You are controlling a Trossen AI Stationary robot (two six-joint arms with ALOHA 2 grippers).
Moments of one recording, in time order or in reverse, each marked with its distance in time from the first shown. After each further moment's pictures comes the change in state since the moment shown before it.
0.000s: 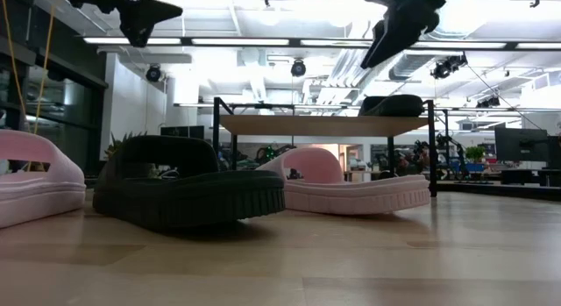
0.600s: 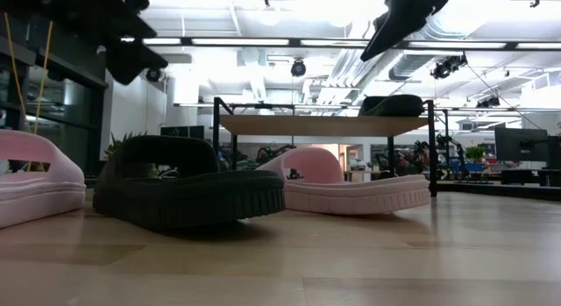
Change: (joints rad) left arm 0.000 0.069 -0.046 -0.163 0.059 -0.129; right arm 0.136 0.002 0.000 0.000 0.002 0.165
